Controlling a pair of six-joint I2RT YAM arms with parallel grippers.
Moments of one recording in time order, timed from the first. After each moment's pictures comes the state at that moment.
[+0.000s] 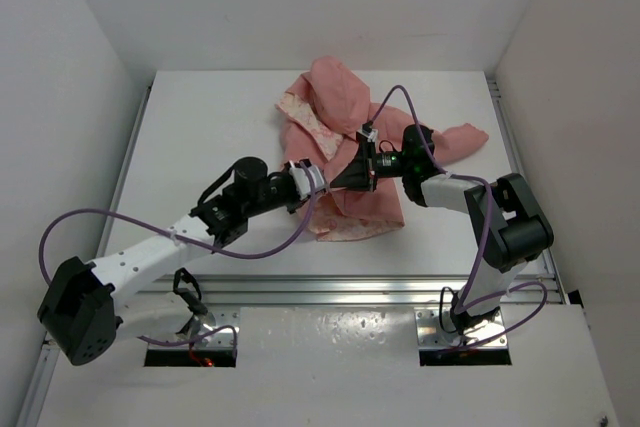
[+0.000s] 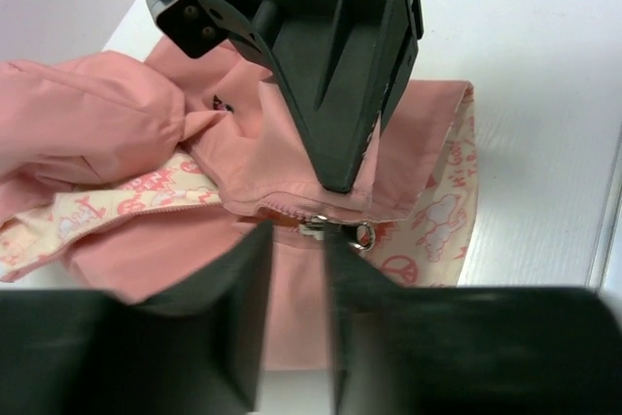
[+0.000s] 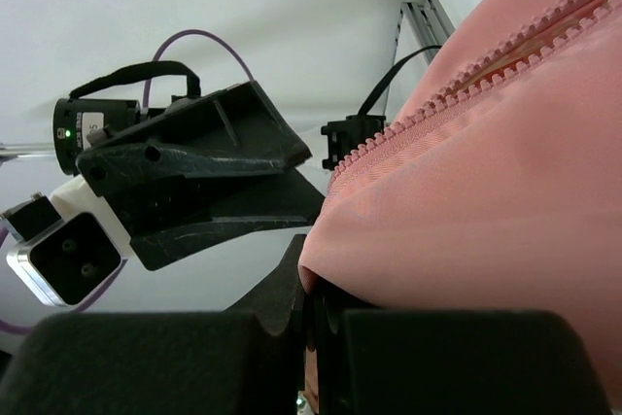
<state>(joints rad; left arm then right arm) -0.70 1.14 0.73 0.19 0.30 0.42 0.34 1.74 0.78 0.82 -1.23 1.41</state>
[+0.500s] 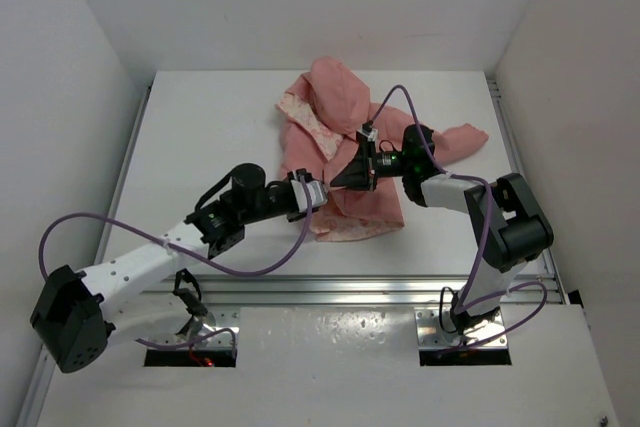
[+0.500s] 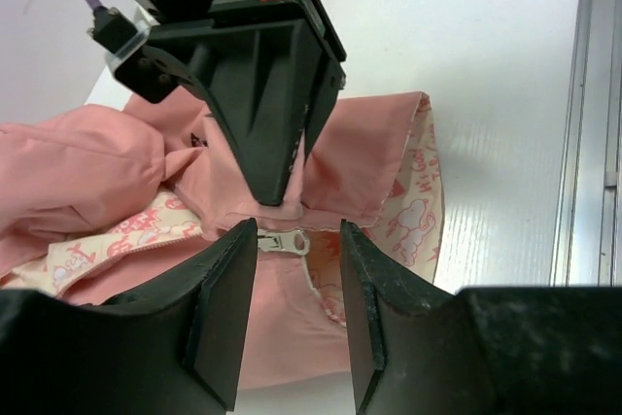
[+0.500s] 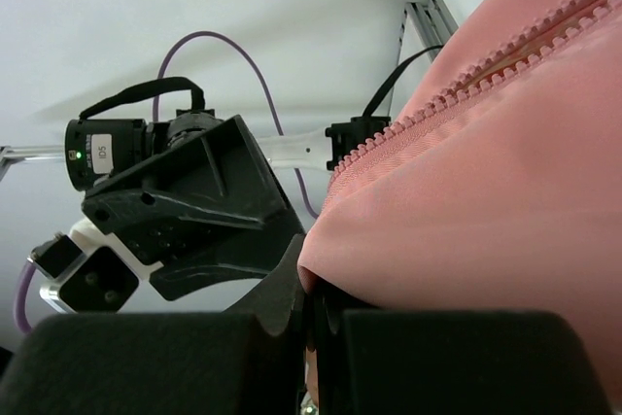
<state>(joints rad) -0.74 1.07 0.71 0.17 0.37 0.48 0.34 1.74 0.78 0.83 -1.23 1.44</state>
